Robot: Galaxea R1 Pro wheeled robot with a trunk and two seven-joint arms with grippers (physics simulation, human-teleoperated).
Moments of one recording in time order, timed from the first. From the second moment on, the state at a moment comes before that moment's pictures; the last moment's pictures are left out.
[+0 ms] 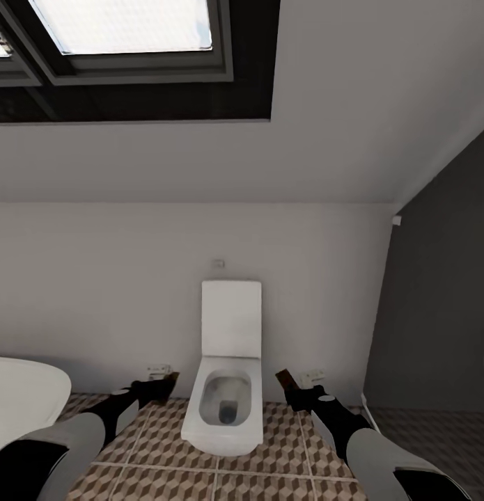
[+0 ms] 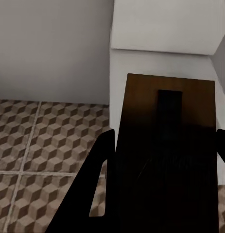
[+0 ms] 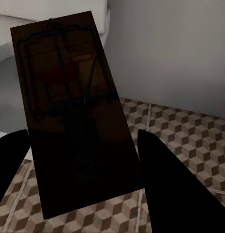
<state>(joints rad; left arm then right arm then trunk) -0.84 0.08 -0.18 -0.02 0.22 -0.05 -0.15 -0.75 0.07 -0.07 -0.18 0.21 0.06 0.02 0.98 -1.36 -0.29</state>
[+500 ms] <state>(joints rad) -0.84 0.07 -0.18 -0.02 0.22 -0.05 -0.15 -0.75 0.07 -0.07 -0.18 0.21 0.06 0.02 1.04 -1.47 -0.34</state>
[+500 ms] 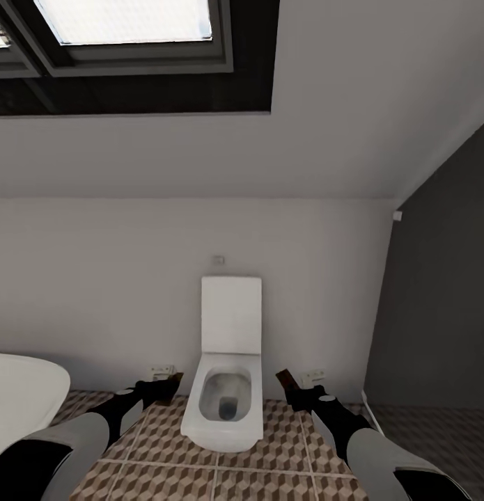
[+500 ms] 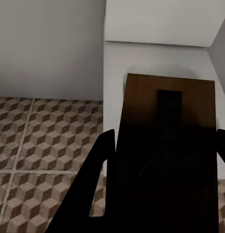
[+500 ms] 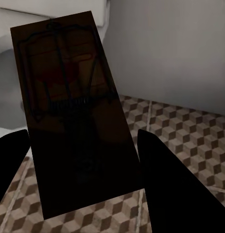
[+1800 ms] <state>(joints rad) -0.84 0.11 -0.18 -0.02 0.22 -0.04 -0.16 -0.75 0.06 -0.15 -0.18 0.14 0.01 -0.02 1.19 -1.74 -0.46</state>
